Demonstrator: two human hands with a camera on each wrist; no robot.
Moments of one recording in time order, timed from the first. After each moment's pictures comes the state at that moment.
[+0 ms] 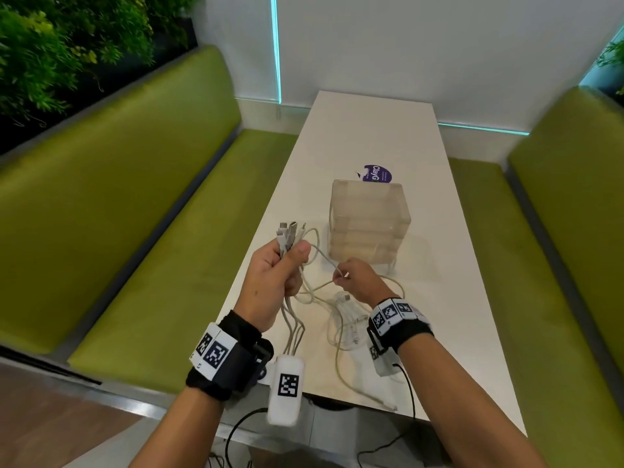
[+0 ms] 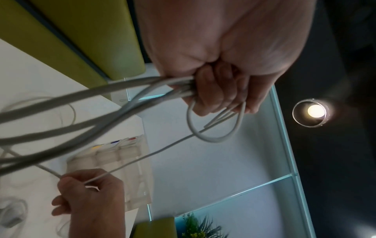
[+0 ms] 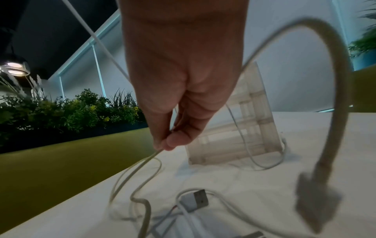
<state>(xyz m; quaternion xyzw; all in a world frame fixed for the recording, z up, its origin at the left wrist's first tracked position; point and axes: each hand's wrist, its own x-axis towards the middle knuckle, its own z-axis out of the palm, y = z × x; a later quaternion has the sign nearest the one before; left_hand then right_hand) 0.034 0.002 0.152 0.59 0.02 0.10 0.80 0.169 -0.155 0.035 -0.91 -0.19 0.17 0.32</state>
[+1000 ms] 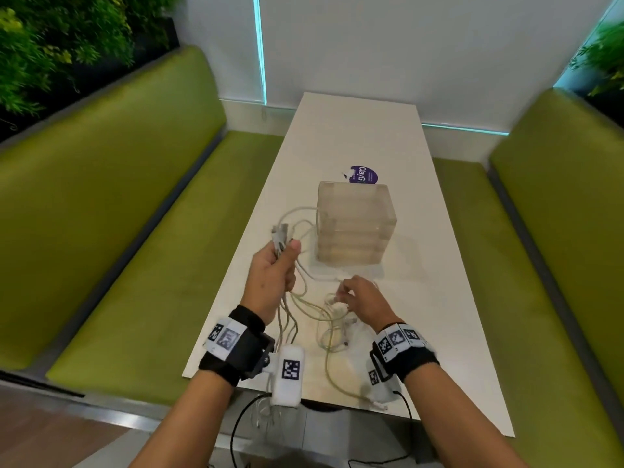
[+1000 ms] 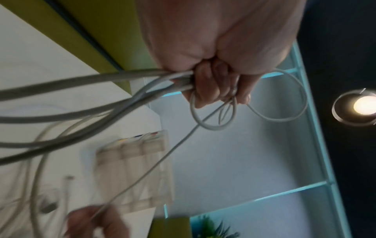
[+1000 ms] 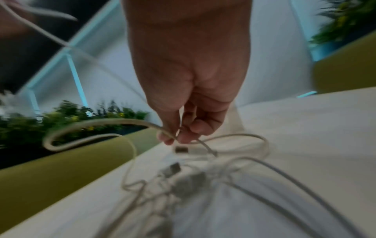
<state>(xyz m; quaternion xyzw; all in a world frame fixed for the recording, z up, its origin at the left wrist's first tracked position) 0.069 -0.005 0.118 0.62 0.08 0.10 0.77 0.143 -0.190 0.017 -0.92 -0.14 0.15 0.33</state>
